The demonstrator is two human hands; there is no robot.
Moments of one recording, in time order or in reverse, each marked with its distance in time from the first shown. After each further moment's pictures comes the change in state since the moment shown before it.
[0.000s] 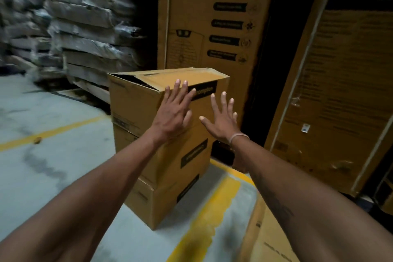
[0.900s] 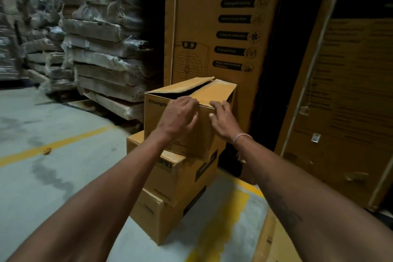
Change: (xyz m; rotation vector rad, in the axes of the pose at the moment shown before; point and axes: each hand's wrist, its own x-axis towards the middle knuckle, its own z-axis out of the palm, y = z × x) left_hand 0.023 -0.010 -0.016 -0.098 0.094 0.009; right_hand 0.020 -0.022 -0.023 0.293 0.056 -0.076
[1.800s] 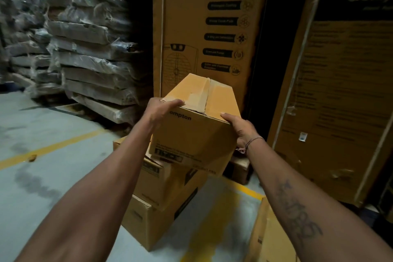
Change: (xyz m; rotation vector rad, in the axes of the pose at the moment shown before) left_hand 0.038 -0.005 -0.008 -0.946 -0.082 -0.973; right_hand -0.015 0.051 -0.042 1.000 0.193 0.662
